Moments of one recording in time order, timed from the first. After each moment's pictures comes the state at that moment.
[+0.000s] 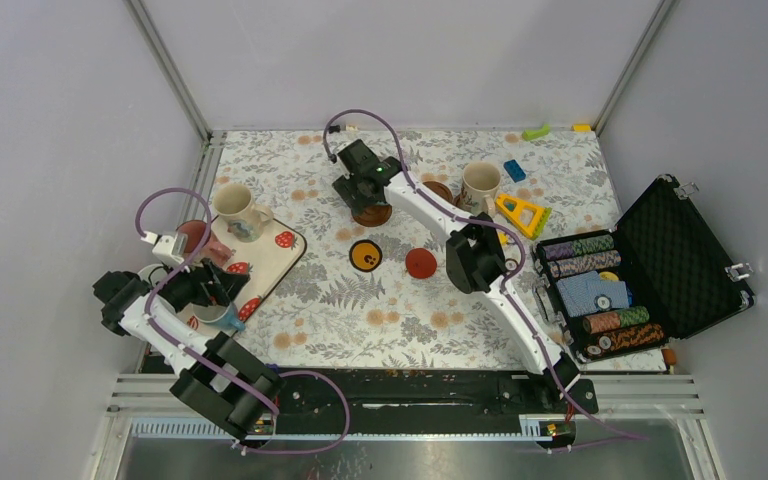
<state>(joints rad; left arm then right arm) 0.99 1.03 0.75 -1.03 1.23 0.89 0.74 2.63 2.51 -0.80 0.19 -0.05</state>
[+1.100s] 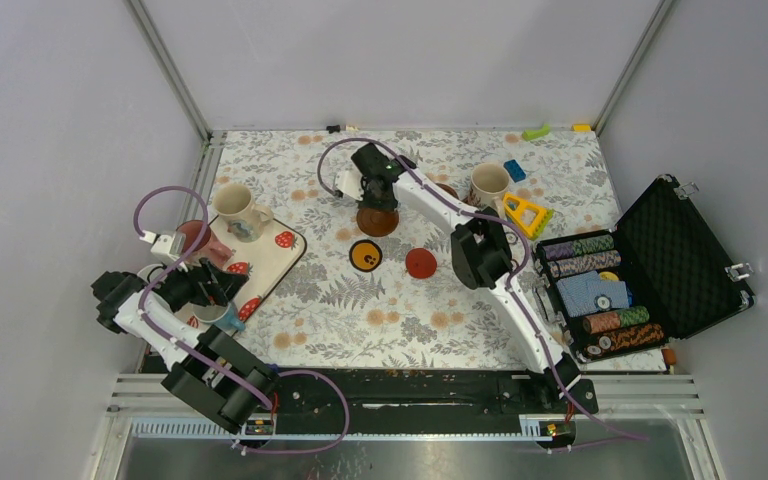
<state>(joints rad) 0.99 1.07 0.77 -1.08 1.23 0.94 0.69 2.62 2.44 -0.95 0.10 -0.78</state>
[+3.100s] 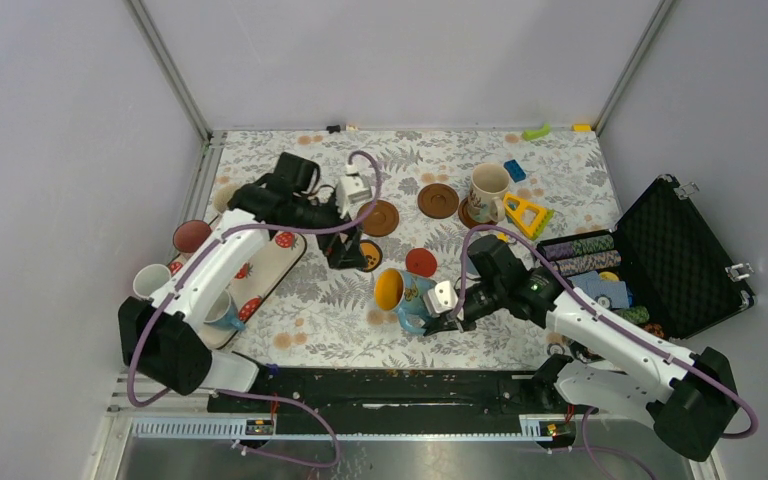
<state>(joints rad) -0.36 1.36 1.27 -0.83 0.81 0.46 0.76 1.02 0.72 -0.55 -0.94 -0.88</state>
